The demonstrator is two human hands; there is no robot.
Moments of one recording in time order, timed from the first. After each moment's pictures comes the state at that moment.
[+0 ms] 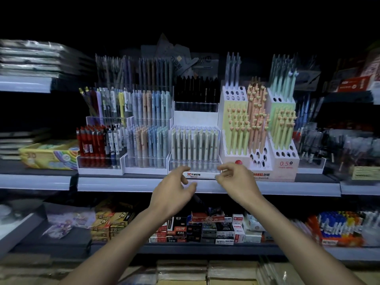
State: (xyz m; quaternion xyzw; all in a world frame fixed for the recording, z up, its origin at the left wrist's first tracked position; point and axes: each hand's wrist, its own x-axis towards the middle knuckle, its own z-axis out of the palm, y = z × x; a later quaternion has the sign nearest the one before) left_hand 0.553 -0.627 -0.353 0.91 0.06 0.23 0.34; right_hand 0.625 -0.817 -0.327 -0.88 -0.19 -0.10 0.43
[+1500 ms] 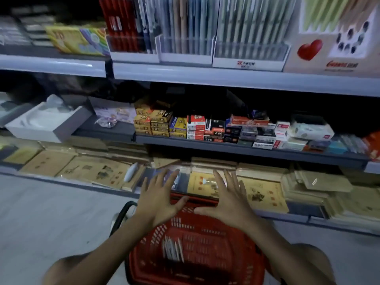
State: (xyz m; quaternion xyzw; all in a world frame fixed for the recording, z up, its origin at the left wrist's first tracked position) left_hand 0.371 -0.568 -0.623 0.98 0.17 0.03 0.13; right_hand 0.487 -0.779 -0.618 -0.93 -0.31 0.15 0.16
